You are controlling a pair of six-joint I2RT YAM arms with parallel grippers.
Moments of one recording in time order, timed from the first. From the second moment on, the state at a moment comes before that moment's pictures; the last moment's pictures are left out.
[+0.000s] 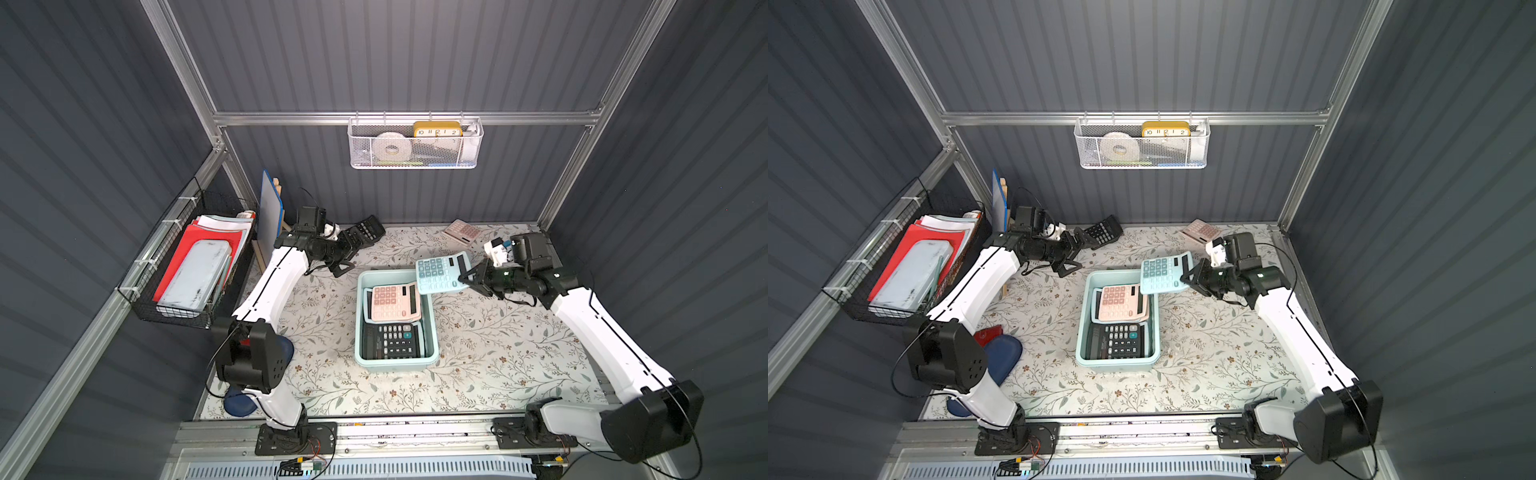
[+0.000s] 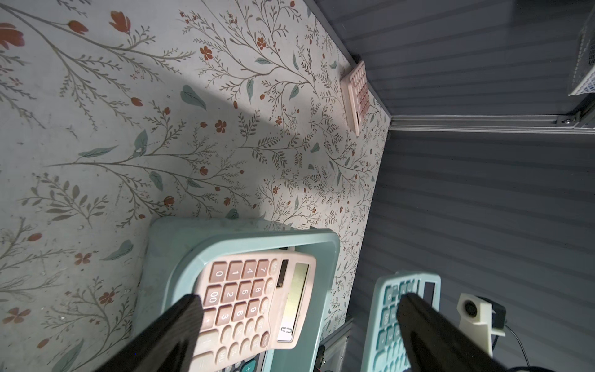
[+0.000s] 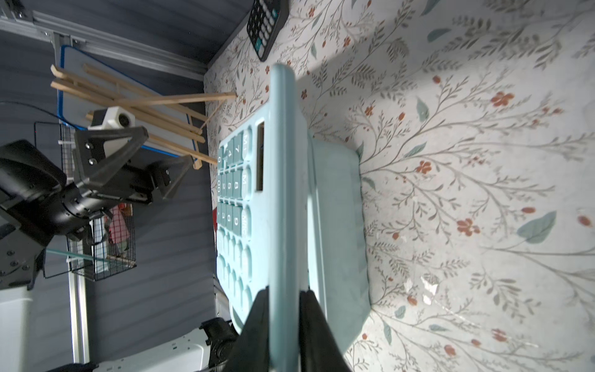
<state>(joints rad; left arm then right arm) -0.20 1.69 1.59 -0.77 0.61 -0.75 0.27 1.25 1.20 -0.73 -0.55 0.76</state>
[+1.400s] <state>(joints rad) -0.20 1.67 1.53 -0.73 0.63 -0.77 0.85 1.47 1.35 -0.99 -0.18 0.87</state>
